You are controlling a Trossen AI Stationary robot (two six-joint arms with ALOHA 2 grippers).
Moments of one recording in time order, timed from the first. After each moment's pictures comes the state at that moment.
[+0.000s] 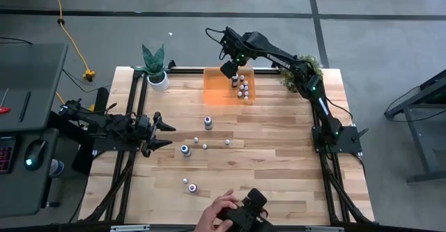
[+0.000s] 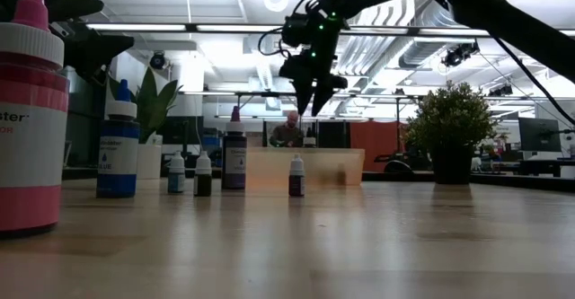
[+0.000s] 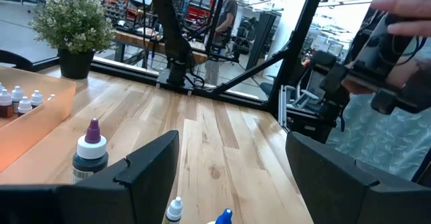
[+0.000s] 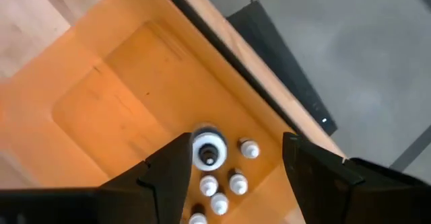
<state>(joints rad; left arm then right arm) -0.37 0.01 0.01 0.05 -0.26 -0.27 -0.60 2.29 2.36 -1.22 0.12 0.13</state>
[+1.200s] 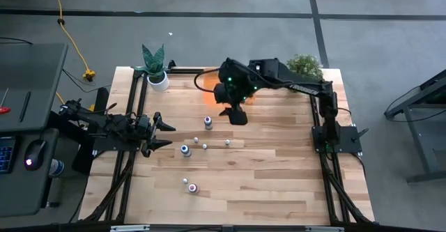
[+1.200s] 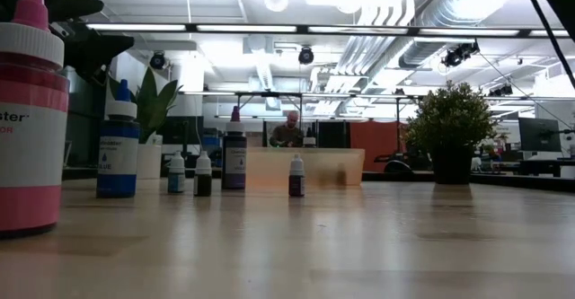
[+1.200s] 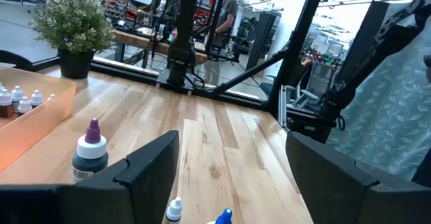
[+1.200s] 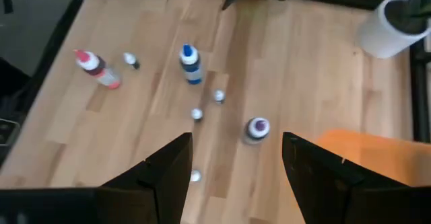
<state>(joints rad) -0.37 0.01 0.01 0.05 -0.26 -0.27 -0.14 1.99 2.34 -1.25 -0.22 -0.26</state>
